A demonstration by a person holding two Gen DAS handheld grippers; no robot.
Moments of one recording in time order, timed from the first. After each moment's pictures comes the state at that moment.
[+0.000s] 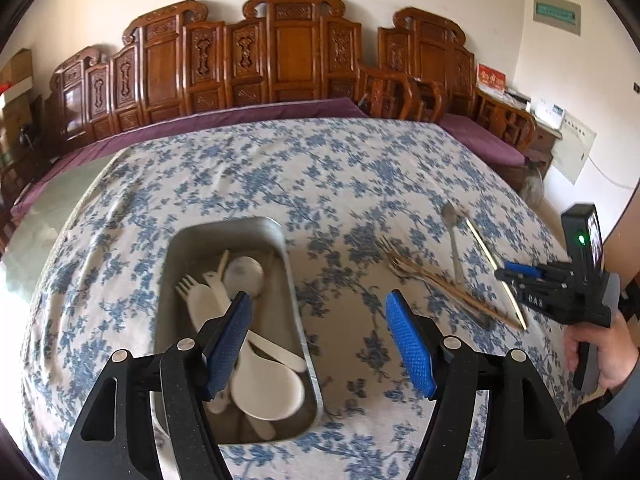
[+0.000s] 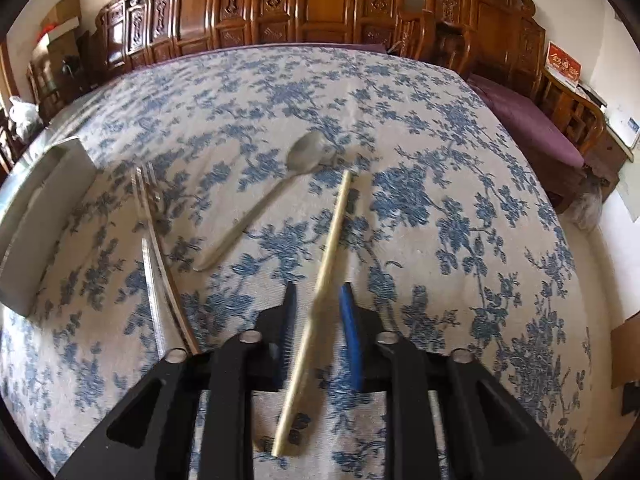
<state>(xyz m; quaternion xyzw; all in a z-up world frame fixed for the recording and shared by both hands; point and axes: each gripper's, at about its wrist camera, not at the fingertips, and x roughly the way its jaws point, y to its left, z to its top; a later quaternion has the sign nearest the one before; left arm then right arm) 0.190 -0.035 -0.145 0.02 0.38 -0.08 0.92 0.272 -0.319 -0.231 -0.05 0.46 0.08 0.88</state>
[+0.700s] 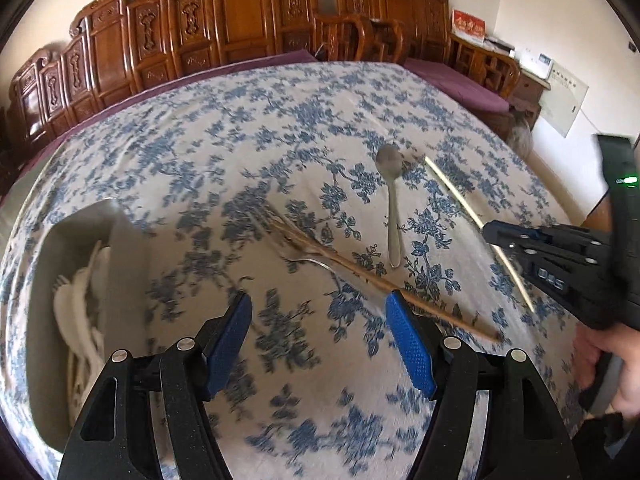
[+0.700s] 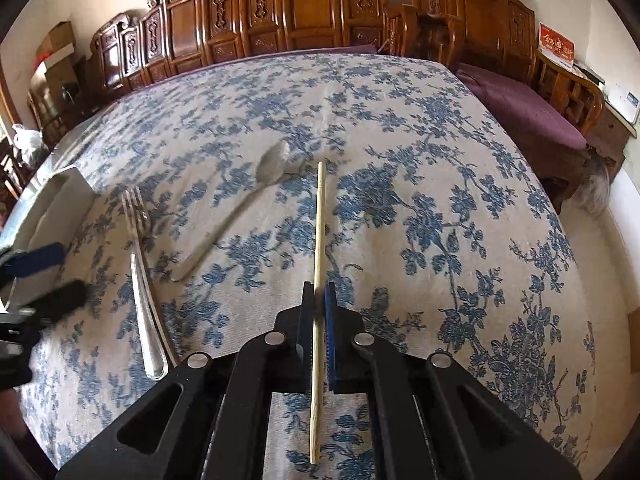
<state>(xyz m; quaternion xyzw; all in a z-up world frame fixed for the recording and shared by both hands) 0.238 -0.152 -0.207 0.05 0.45 -0.10 0.88 0.274 -0.354 -0.225 0.00 0.45 0.10 0.89</state>
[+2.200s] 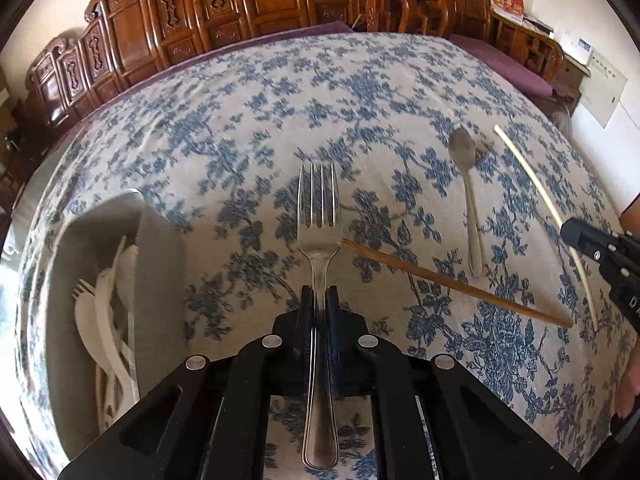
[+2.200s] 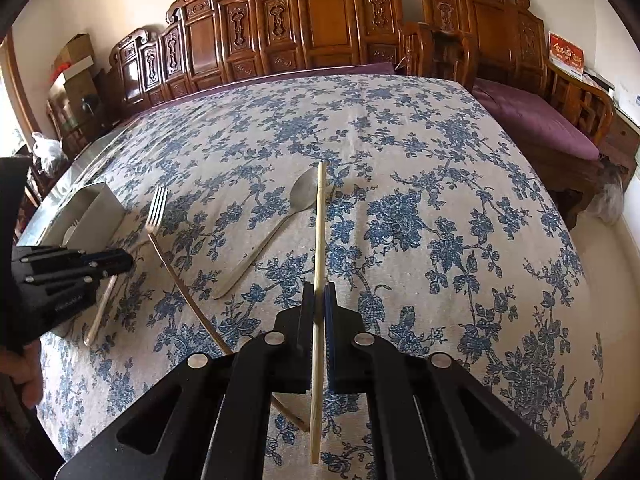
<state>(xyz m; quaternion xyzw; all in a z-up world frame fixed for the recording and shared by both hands) 0.275 -0.125 -0.214 0.07 0.49 -0.04 0.87 0.268 -0.345 -0.210 0.01 0.43 0.13 0.90</state>
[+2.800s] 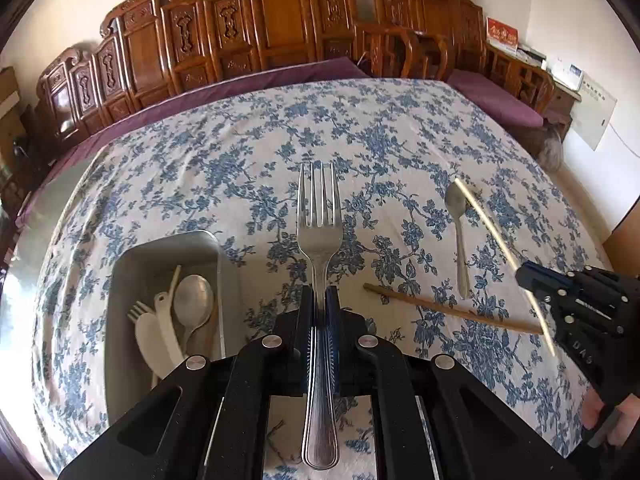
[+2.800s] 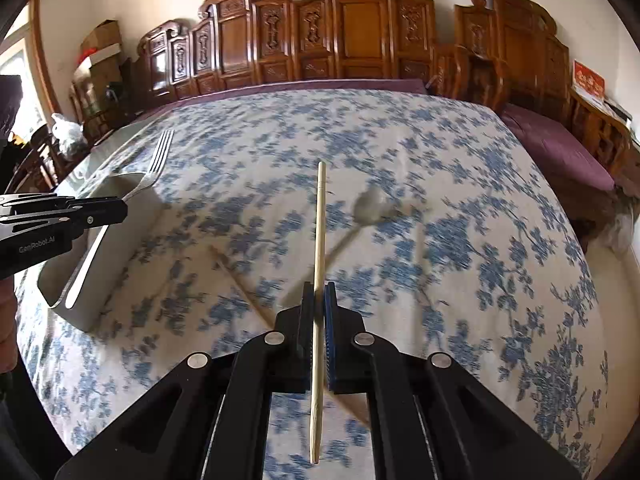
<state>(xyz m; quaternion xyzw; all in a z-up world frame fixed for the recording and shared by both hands) 0.253 -0.094 -0.157 0.06 0.45 -0.05 0.89 0.254 -0.298 -0.192 -0.02 0.41 0.17 0.90</state>
